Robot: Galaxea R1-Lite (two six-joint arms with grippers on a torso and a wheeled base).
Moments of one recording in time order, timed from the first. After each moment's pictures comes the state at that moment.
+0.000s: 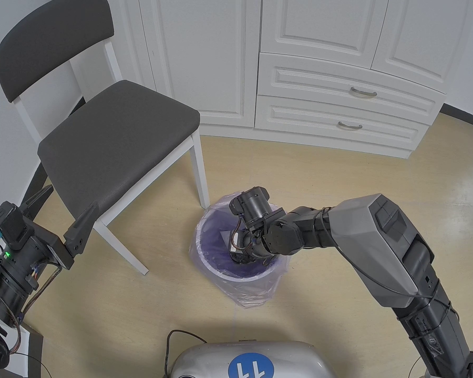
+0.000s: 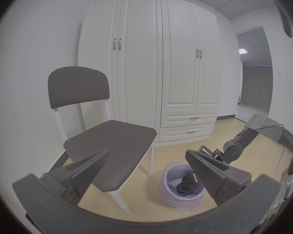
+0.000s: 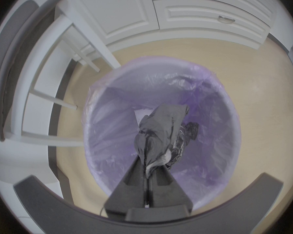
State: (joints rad) left arm -0.29 1.27 -0.13 -1.28 0.02 0.09; right arm 0.66 2.64 -2.00 0.17 -0.20 0.61
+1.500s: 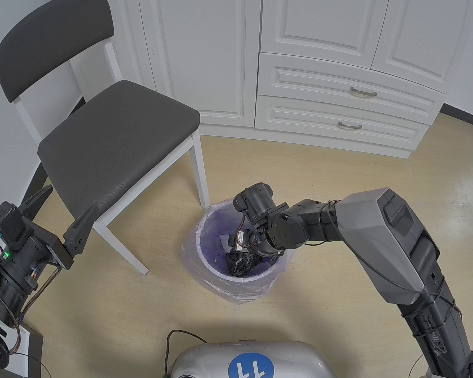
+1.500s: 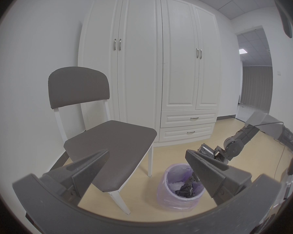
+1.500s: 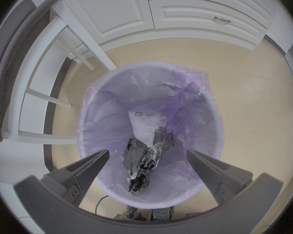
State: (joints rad) left arm -0.29 1.27 -0.13 -1.28 0.02 0.09; right arm 0.65 2.62 -2.00 0.25 -0.22 0.61
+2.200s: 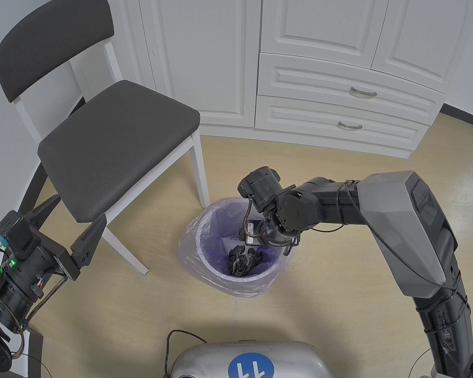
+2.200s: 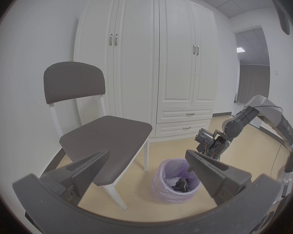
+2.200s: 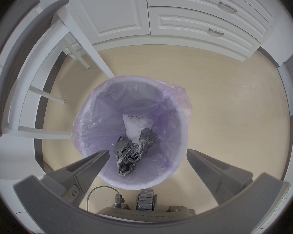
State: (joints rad) left arm -0.32 1.29 -0.10 -1.28 0.02 0.09; right arm 0.65 2.51 -2.00 0.43 -0.31 0.57
